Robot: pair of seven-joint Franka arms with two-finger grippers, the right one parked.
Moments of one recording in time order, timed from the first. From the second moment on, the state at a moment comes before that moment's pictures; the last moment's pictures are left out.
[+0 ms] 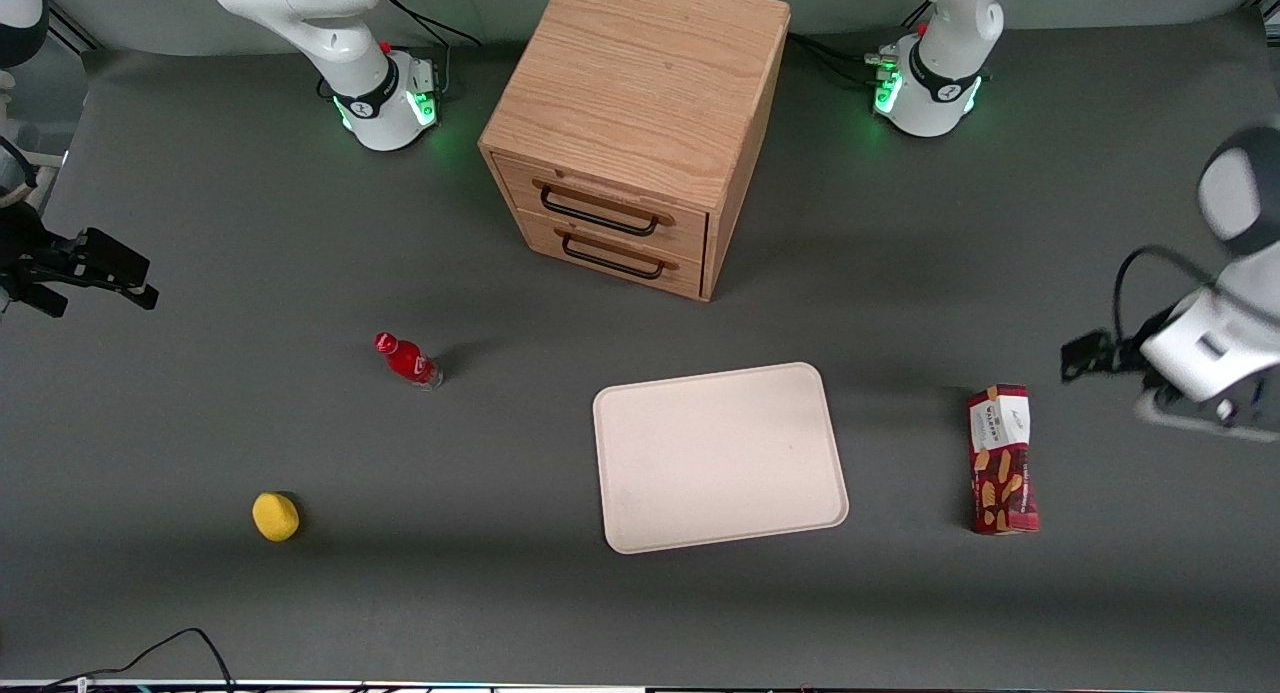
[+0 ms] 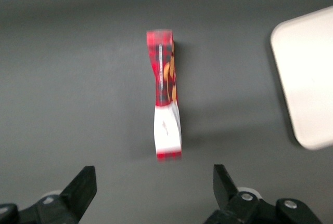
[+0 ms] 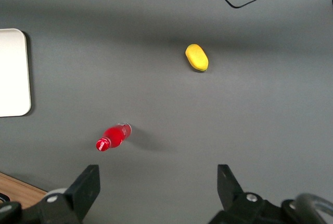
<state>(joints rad) 0.21 0.30 -0.21 -1.70 0.05 2.05 0.15</state>
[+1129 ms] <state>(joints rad) 0.20 0.67 -0.21 -1.66 0.16 2.45 0.05</state>
